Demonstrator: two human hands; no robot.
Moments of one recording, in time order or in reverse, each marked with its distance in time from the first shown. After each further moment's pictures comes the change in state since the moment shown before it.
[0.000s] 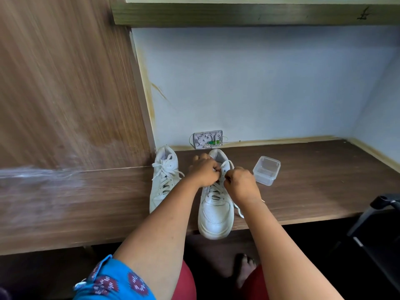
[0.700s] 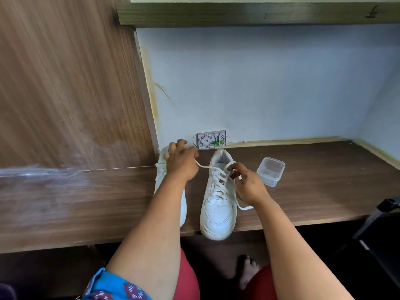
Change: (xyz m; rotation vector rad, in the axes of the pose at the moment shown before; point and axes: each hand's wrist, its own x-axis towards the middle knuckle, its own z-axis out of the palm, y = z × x) left_hand -0.016 -0.033 -0.041 0.131 0.324 -0.099; right_hand 0.001 0.021 -0.006 0.415 -0.103 -0.001
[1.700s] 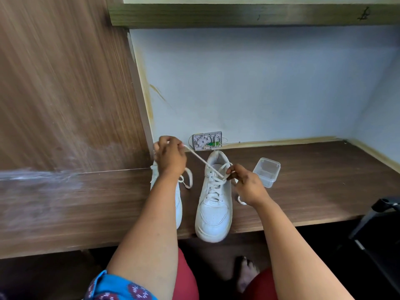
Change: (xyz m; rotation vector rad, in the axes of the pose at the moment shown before) left_hand 0.015 -0.009 0.009 -0.261 0.317 -0.197; right_hand 0.006 0.019 -0.001 0.084 0.016 -0.010
